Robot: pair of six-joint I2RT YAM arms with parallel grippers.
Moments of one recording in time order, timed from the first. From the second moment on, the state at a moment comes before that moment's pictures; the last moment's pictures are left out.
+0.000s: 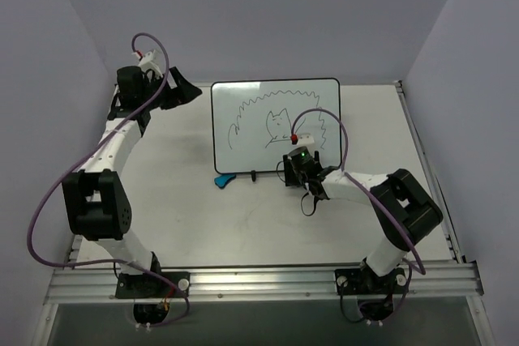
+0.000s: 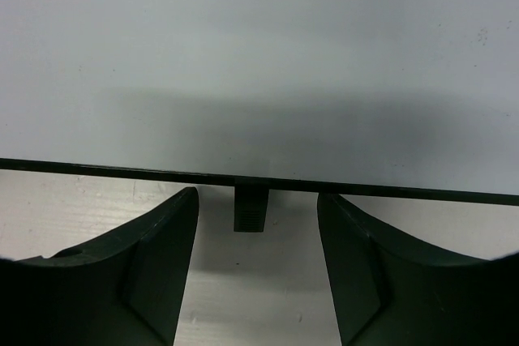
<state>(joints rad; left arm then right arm) -0.01 1.67 1.38 -0.08 0.51 -0.46 0.62 1.63 0.74 0.06 0.35 0.36</state>
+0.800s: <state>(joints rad) -0.03 2.16 1.68 0.18 0.97 -0.49 0.62 1.63 0.74 0.06 0.34 0.35</state>
